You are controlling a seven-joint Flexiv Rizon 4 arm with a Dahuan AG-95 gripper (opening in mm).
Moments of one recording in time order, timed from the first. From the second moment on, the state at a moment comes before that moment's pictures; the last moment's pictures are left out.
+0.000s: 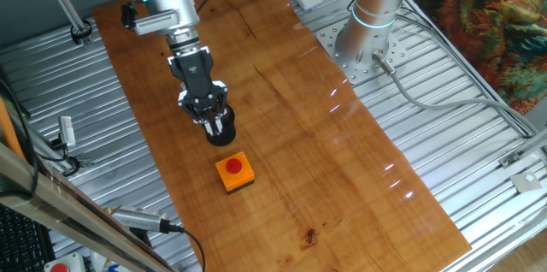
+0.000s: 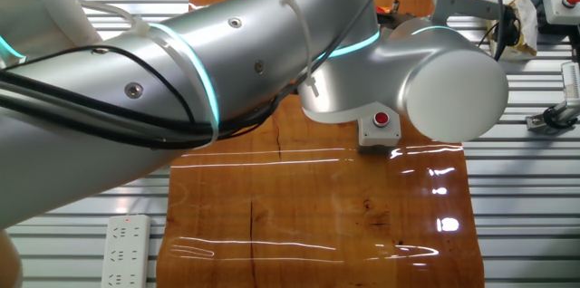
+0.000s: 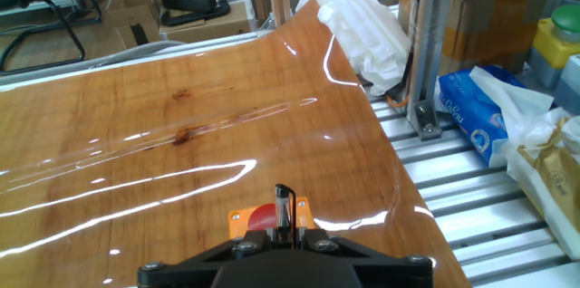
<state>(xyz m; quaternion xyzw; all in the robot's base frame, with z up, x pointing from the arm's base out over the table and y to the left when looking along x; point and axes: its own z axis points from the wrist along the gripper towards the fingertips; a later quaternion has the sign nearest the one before) 0.546 0.125 0.155 -0.58 0.71 0.29 0.28</state>
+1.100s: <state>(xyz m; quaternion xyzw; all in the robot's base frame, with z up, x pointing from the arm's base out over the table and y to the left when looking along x) 0.534 0.113 0.136 -0.59 0.70 0.27 0.29</state>
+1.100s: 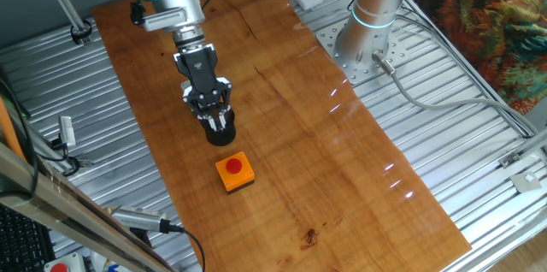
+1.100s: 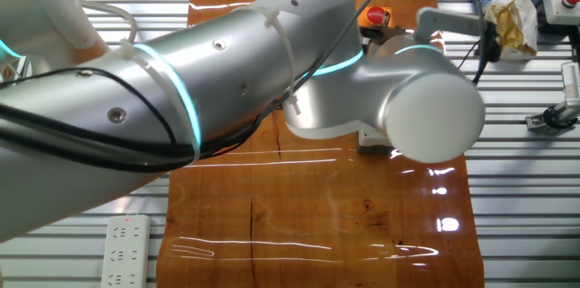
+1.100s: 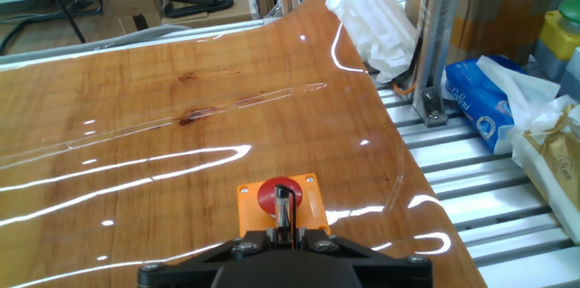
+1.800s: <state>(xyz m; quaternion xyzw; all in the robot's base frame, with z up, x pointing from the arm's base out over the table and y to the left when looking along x) 0.527 0.107 0.116 -0.60 0.69 0.27 0.30</state>
